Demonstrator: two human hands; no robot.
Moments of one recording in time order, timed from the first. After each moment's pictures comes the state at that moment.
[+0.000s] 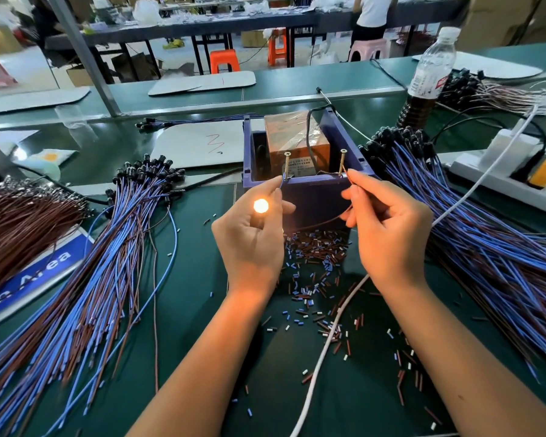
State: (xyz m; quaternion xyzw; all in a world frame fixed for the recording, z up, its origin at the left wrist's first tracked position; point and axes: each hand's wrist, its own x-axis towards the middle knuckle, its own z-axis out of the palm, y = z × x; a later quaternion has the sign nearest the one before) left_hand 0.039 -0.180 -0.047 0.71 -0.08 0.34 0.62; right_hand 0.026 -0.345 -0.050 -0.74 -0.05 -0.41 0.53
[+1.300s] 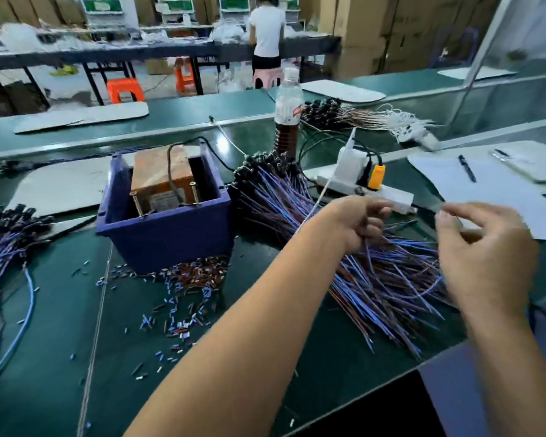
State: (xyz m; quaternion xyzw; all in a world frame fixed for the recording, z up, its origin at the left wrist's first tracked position) left_hand 0.029 -0.456 0.015 0.48 -0.05 -0.54 0.69; right_hand -0.110 -0.543 -0.013 -0.78 0.32 -0.46 0.28
